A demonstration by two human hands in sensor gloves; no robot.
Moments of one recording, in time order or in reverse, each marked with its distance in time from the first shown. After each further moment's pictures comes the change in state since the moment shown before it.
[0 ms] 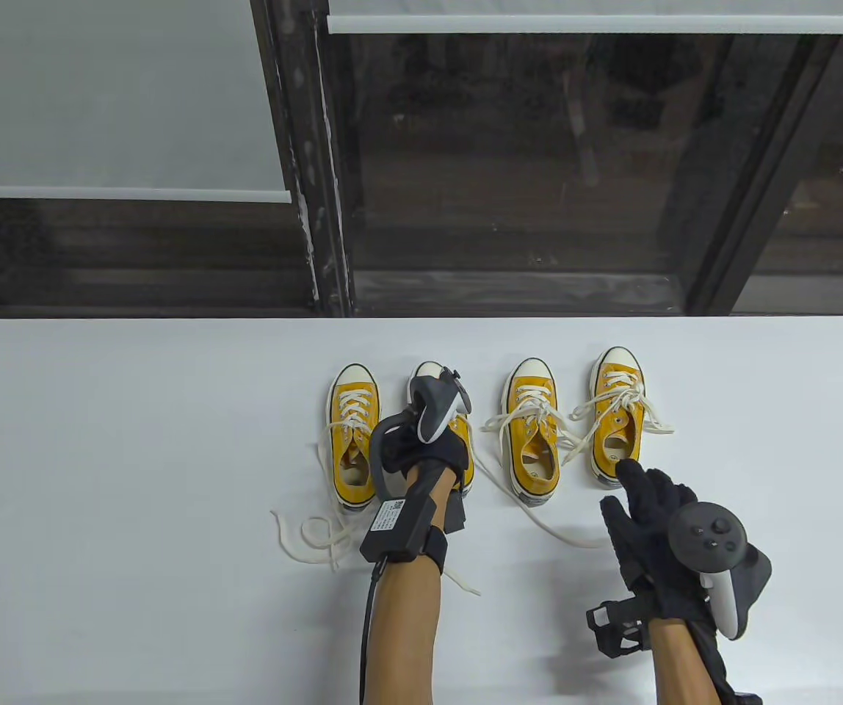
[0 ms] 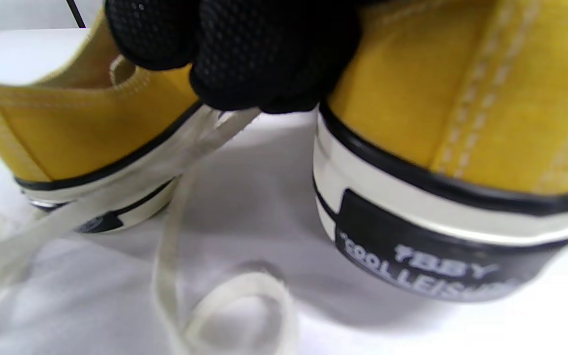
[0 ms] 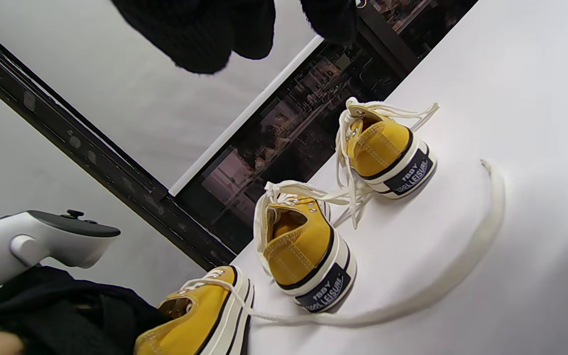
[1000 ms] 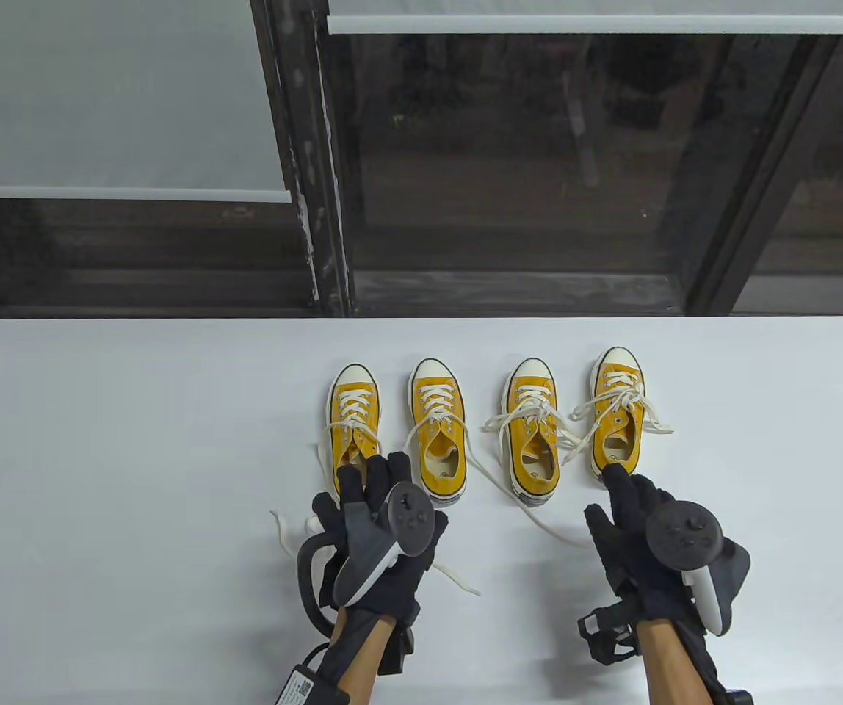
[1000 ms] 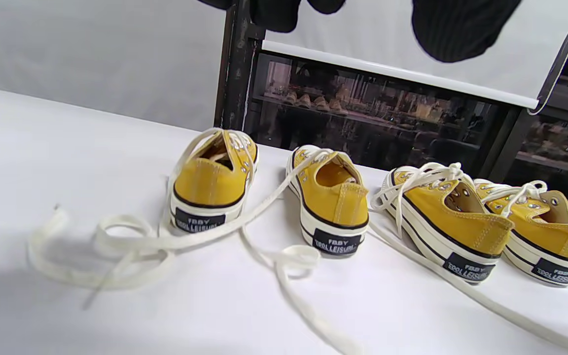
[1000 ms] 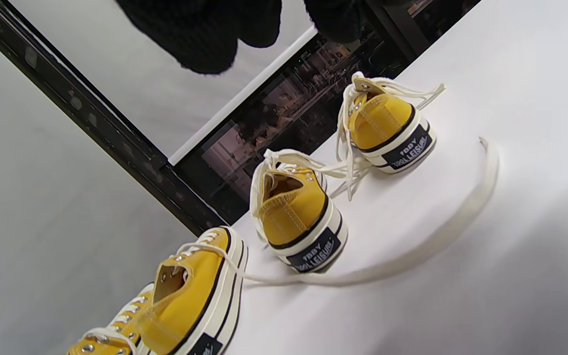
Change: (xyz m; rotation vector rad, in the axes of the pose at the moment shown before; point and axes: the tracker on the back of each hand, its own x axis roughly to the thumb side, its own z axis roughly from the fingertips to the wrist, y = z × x) left_hand -0.133 -0.021 0.162 0.331 -0.415 0.212; right_hand 0.006 0.018 0.001 0.070 -0.019 0.087
